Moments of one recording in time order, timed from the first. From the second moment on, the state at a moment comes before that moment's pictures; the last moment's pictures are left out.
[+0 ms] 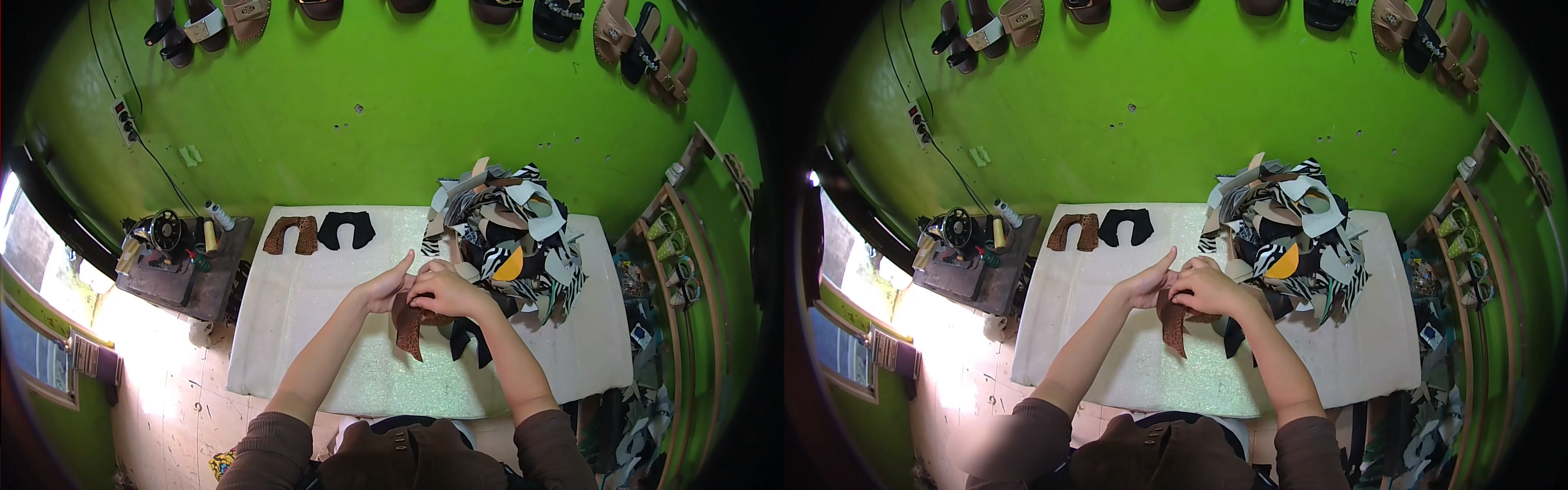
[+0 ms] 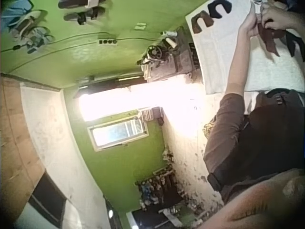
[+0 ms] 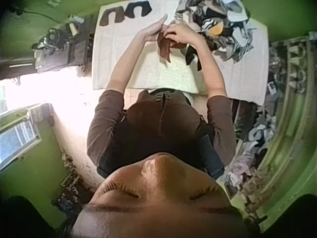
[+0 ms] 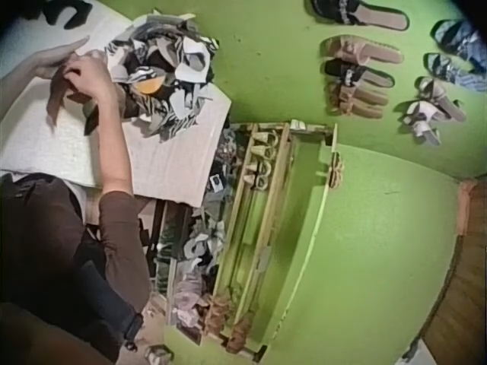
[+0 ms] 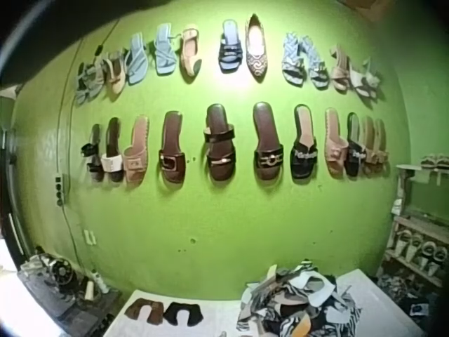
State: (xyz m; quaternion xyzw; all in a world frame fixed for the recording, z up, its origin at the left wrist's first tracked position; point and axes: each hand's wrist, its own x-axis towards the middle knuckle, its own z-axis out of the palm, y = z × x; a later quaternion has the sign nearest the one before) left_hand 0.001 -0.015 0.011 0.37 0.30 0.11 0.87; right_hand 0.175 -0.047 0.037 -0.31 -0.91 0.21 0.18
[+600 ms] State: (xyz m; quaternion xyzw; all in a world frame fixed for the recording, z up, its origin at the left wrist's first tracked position) left_hand -0.030 -0.033 0.016 0.50 0.35 0.19 0.77; right_hand 0.207 -0.047 0.017 -0.35 -0.60 0.68 0.23
